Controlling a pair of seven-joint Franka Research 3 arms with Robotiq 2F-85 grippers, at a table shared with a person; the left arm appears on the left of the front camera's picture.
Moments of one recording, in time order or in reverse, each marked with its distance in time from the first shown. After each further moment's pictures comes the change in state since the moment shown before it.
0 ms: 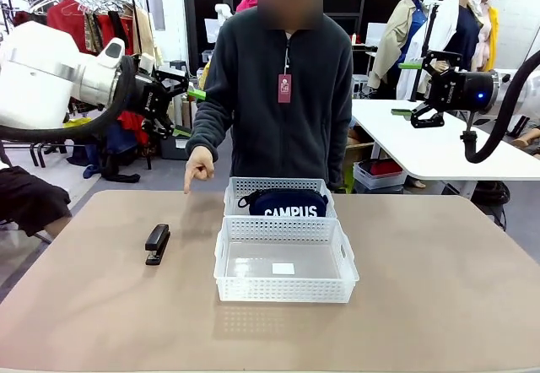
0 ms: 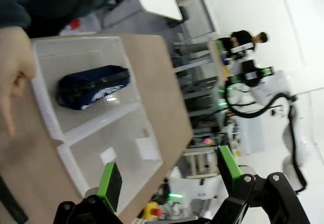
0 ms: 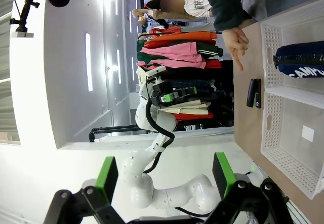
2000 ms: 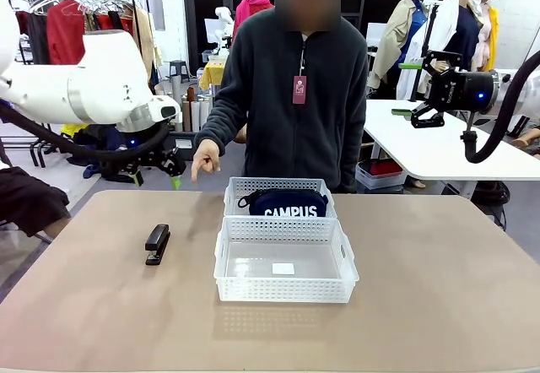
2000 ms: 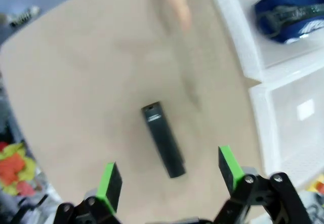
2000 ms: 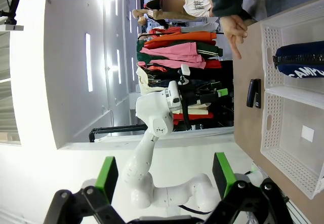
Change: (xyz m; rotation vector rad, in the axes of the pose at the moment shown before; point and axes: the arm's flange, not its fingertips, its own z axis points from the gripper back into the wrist) left arm -0.022 0.057 -0.057 1.003 0.232 -0.224; right arm 0.000 0.000 0.000 0.000 -0.001 0.000
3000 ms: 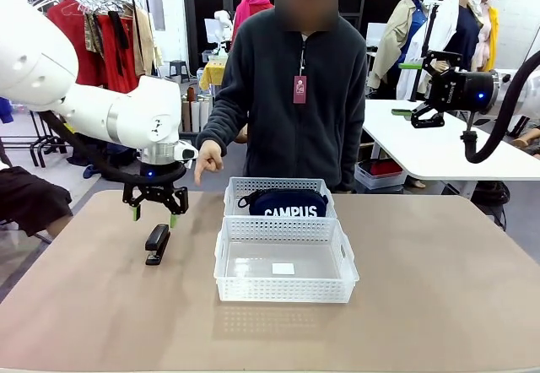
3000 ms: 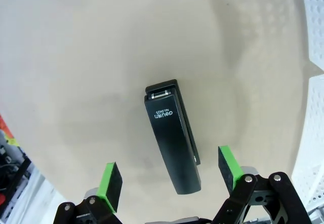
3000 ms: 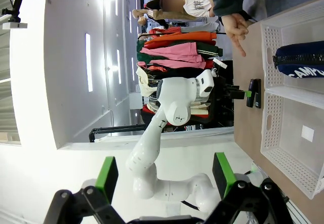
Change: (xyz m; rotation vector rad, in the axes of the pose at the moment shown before) left arm 0.009 -0.010 -0.097 0.115 0.299 0.042; right arm 0.000 0.000 0.000 0.000 0.000 0.000
